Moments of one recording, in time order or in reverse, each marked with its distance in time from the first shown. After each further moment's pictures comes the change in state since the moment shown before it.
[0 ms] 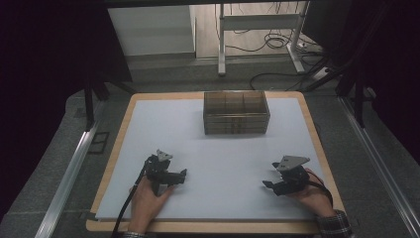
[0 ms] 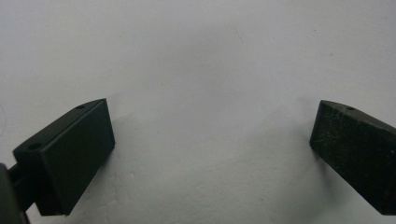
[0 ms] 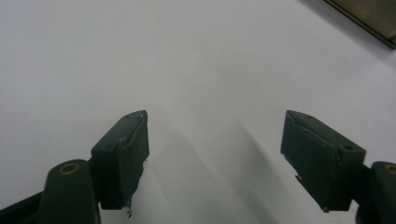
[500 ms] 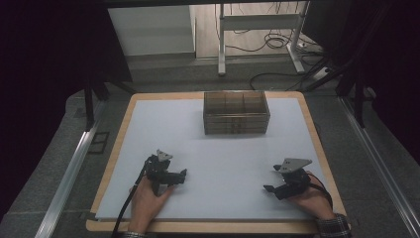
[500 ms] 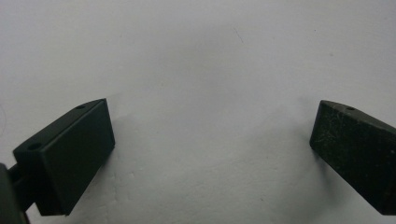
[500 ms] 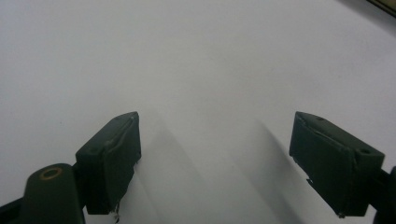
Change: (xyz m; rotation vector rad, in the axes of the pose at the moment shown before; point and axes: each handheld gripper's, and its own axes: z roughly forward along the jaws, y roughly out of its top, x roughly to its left) left arm 0.000 0.000 0.000 0.001 0.001 0.000; right arm 0.000 -0.012 0.001 -0.012 0.053 0.023
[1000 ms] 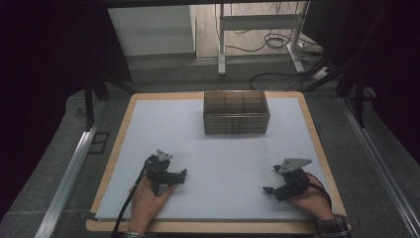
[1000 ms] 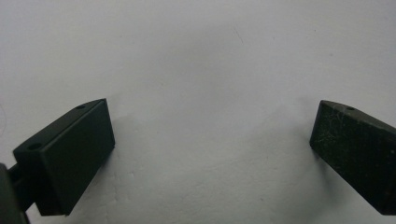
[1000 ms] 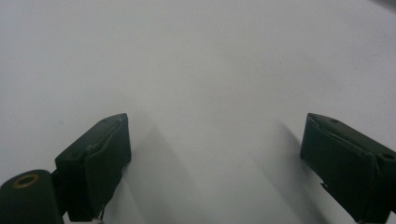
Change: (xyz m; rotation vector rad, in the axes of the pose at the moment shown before) left arm 0.000 0.000 0.000 0.000 0.000 0.000; right arm -0.003 -0.005 0.005 -0.006 0.037 0.034
